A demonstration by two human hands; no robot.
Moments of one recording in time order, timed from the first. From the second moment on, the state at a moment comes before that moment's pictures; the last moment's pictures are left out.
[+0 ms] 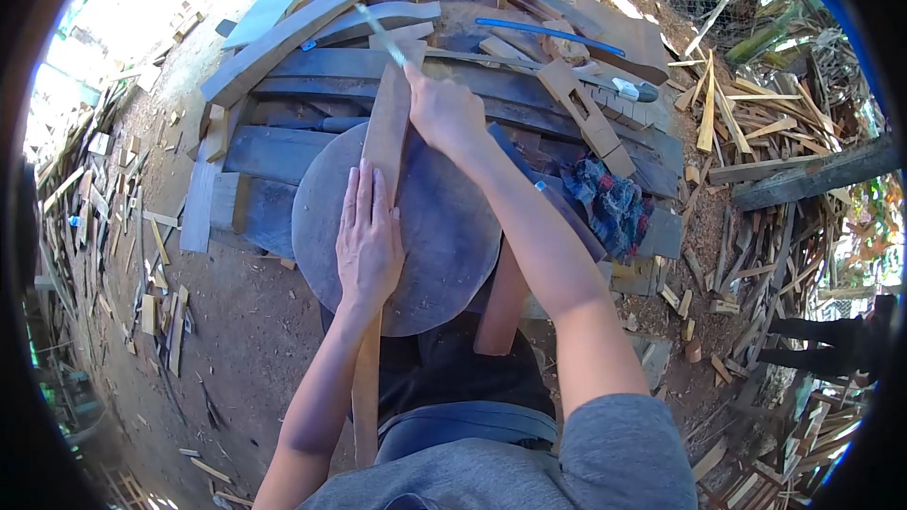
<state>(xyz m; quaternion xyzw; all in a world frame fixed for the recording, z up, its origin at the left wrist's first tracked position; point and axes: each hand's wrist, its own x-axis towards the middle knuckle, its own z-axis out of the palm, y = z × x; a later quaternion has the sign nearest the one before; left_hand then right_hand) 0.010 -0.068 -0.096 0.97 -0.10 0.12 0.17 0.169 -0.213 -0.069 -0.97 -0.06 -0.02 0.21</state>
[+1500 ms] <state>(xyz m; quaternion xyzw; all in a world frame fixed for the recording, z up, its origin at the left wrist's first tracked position) 0.009 -0.067 -0.093 0.97 -0.10 0.12 0.16 0.132 -0.233 -0.071 -0.98 -0.06 0.00 0.19</state>
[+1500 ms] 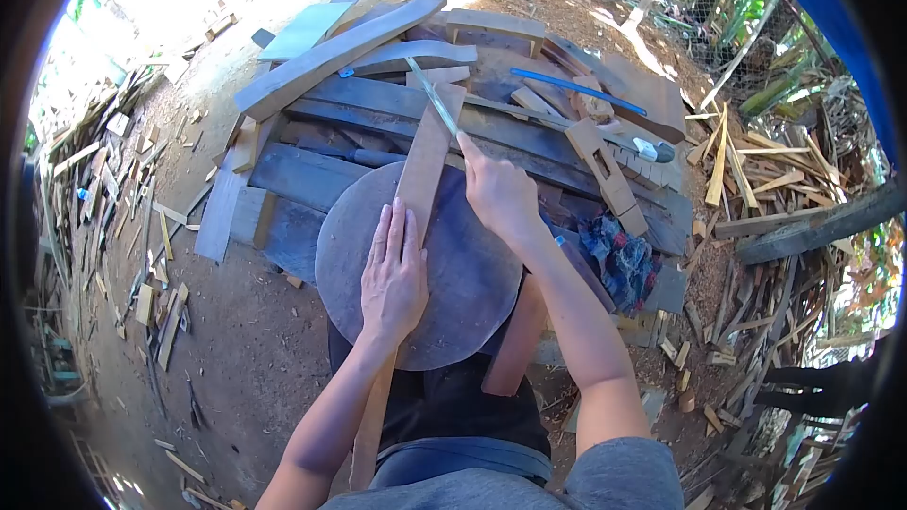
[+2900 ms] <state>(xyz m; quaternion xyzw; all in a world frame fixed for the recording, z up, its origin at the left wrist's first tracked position) 0.008 -0.067 -0.095 0.97 -0.10 0.12 0.17 0.138 -0.218 -0.070 -0.98 -0.07 -0.04 0.19</state>
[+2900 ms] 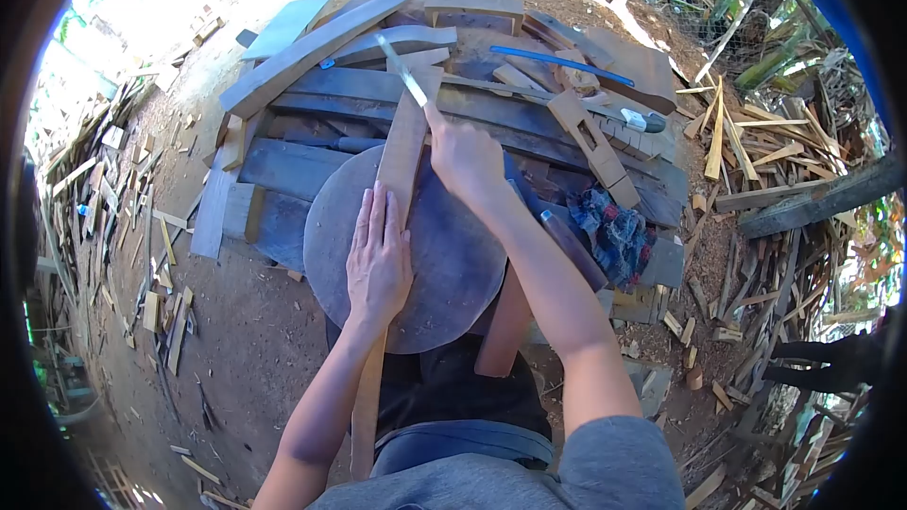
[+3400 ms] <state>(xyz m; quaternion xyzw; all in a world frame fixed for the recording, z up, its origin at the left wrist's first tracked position) 0.009 -0.066 -0.099 0.97 -0.11 0.15 0.17 0.201 -0.256 -0.132 -0.86 -0.08 -0.12 0.49</state>
